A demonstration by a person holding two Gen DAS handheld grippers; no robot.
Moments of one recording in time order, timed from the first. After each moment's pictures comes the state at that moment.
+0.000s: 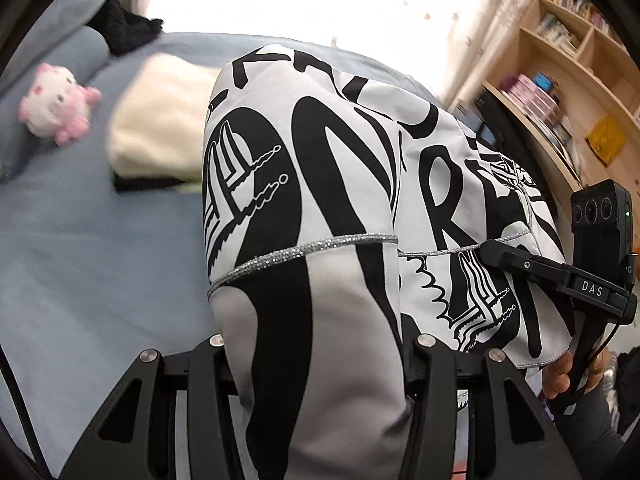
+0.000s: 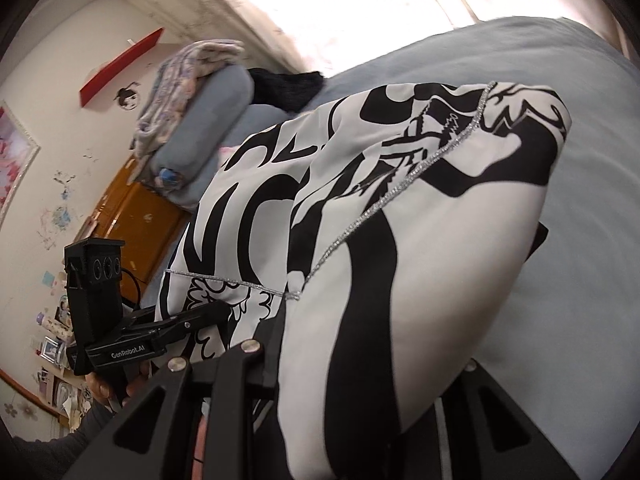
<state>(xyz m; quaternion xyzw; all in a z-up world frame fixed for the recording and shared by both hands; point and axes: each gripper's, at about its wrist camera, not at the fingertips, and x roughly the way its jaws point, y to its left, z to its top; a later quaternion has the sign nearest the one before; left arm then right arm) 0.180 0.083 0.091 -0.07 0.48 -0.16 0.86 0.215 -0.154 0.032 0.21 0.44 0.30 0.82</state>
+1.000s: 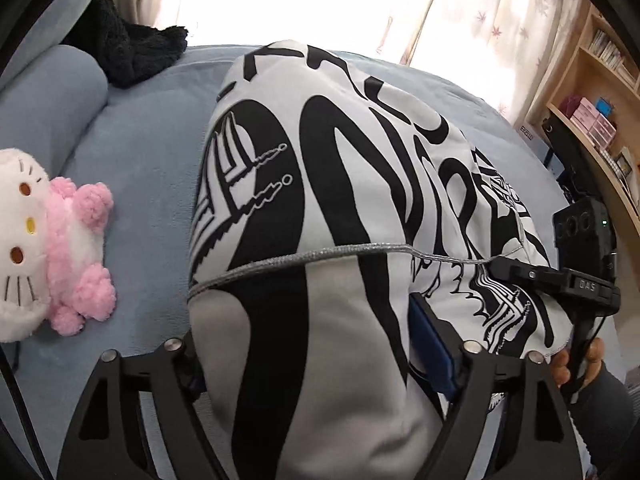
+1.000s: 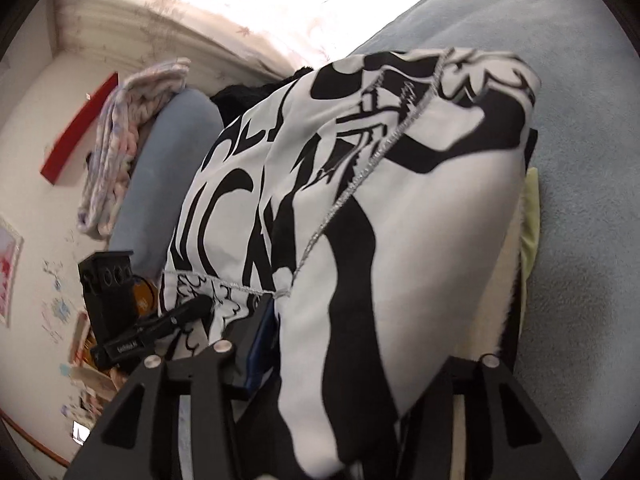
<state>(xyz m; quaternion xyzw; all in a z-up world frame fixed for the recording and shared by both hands) 0.574 0.296 0.014 -0.02 0.46 -0.15 0.87 0.587 0.015 -0.109 0.32 0.44 0.33 0.77</state>
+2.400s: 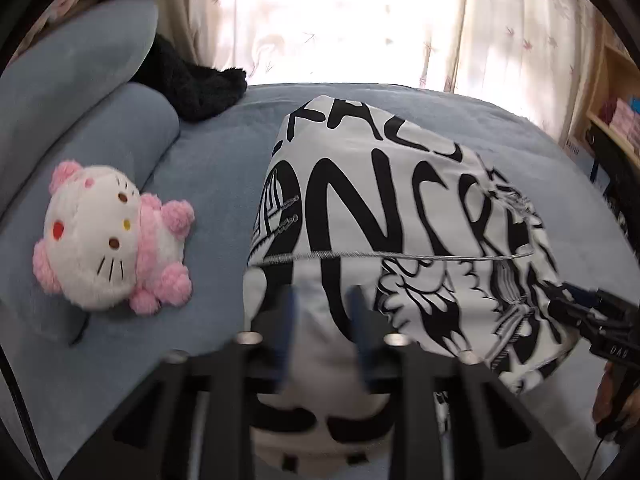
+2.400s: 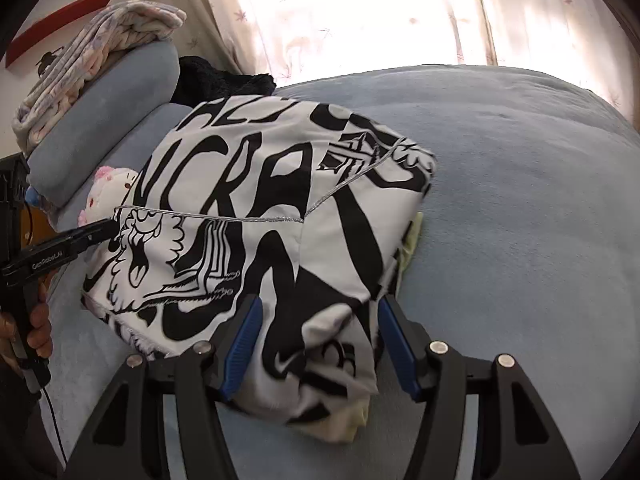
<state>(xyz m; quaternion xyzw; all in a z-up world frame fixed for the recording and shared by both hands) 0.505 0.275 0.051 0.02 0.41 -0.04 0.91 0.502 0.000 -0.047 0.09 0.42 0.17 0.89</state>
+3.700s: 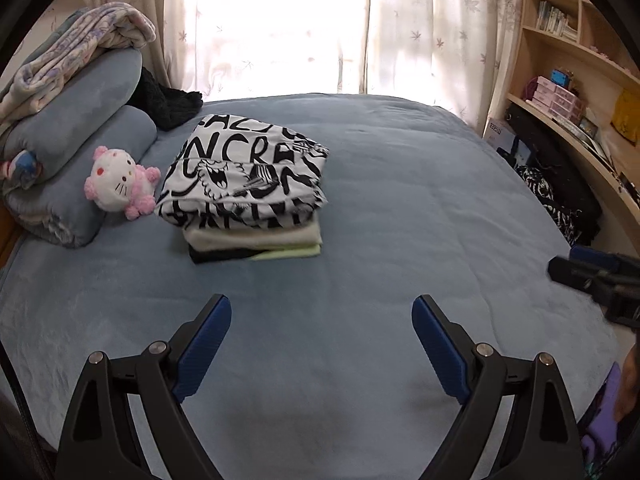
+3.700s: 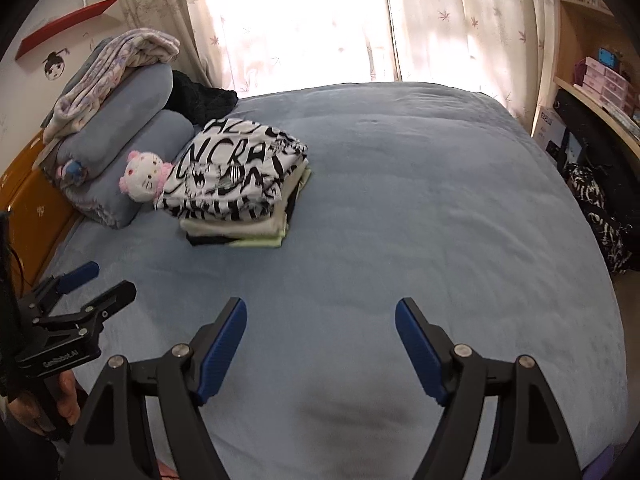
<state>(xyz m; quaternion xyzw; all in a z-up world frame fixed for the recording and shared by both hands) 0.144 0.073 0.159 0.02 0.39 -0.08 0.92 0.163 -0.141 0.120 0.05 0.43 0.07 0.90</state>
